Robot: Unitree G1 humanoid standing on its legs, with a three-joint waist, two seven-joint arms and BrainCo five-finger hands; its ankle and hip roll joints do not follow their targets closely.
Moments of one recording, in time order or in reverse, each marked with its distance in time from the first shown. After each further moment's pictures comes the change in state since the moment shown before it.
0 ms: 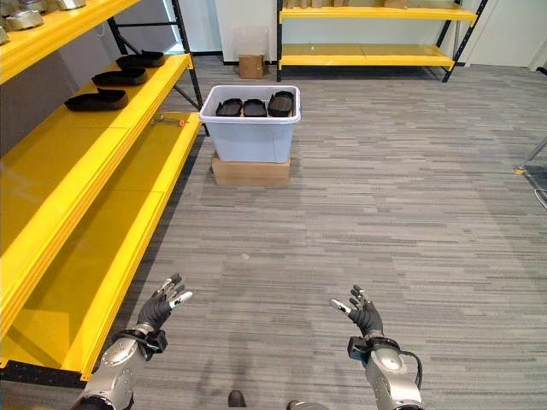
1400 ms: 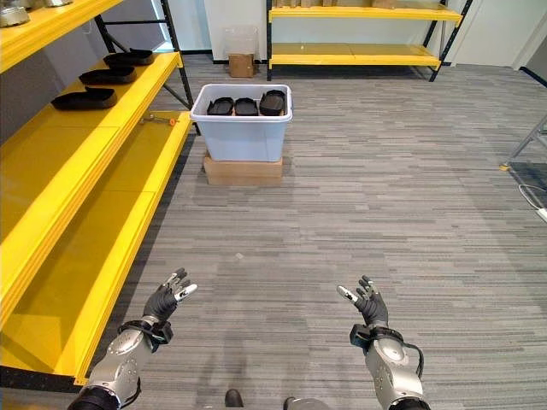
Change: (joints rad) left arm -0.029 -0.006 -0.012 0.033 -0.035 0.116 0.017; right arm -0.025 0.005 -0.031 -0.006 0.078 0.020 -0.049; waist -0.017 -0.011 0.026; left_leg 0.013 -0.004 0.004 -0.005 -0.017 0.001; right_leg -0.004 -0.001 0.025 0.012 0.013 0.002
